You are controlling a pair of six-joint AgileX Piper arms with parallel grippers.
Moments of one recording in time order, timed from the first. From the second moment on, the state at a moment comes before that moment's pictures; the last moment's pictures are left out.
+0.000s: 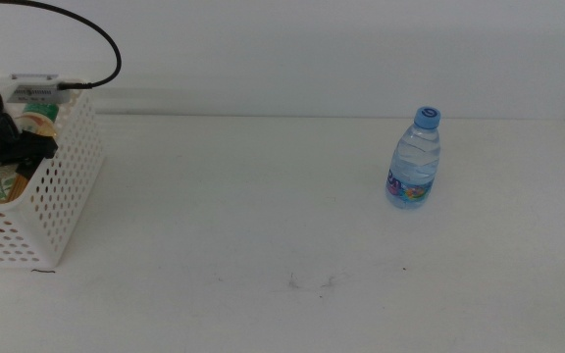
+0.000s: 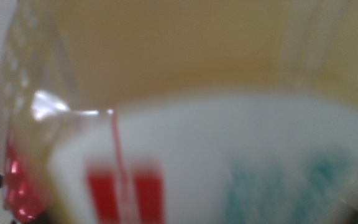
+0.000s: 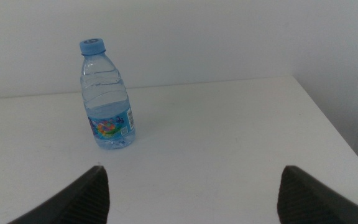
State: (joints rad) left arm 0.22 2.08 -1.72 -0.09 1.24 0.31; right arm 0.04 0.00 0.00 -0.06 0.23 0.15
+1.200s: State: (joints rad) left arm -0.25 1.08 -1.42 -0.51 1.11 0.57; right arm 0.04 0.00 0.00 -0.06 0.23 0.15
